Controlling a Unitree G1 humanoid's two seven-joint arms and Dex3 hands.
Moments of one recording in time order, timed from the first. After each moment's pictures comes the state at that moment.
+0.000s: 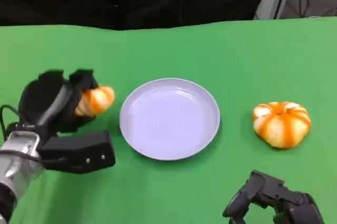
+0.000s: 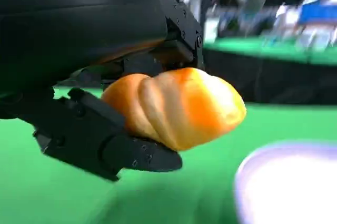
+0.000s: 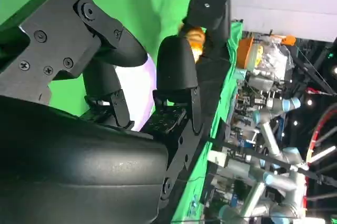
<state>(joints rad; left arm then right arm) -0.62 0.40 -0.43 0.95 0.75 -0.39 0.59 0.45 0.00 0.26 -0.21 -0.15 -0.54 0.01</state>
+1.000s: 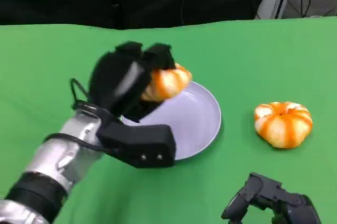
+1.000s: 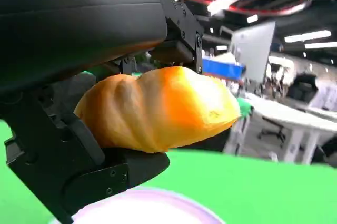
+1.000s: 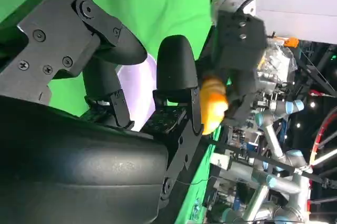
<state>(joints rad) -0.62 0.22 -0.46 0.62 0.75 -0.36 0.43 0.44 0.00 0.26 -0.18 -0.15 -0.56 0.01</state>
